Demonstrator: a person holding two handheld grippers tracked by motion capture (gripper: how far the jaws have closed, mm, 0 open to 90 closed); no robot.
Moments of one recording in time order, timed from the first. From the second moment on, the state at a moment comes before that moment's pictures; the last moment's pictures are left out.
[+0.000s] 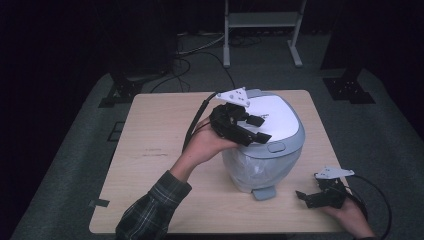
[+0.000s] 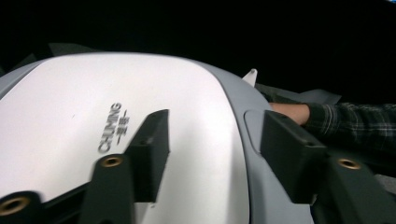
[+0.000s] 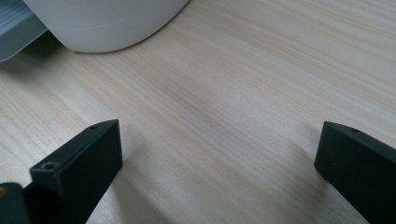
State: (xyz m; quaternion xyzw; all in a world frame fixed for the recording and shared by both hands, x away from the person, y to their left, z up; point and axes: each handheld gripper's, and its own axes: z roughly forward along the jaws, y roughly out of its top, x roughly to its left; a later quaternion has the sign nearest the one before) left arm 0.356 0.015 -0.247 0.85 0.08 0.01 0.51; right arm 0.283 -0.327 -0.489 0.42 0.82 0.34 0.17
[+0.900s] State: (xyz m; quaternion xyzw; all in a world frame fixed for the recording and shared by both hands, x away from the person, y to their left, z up) left arm 0.304 0.119 -0.308 0.85 0.18 0.14 0.47; right arm 0.284 -0.327 -0.489 0.42 0.82 0.35 0.17
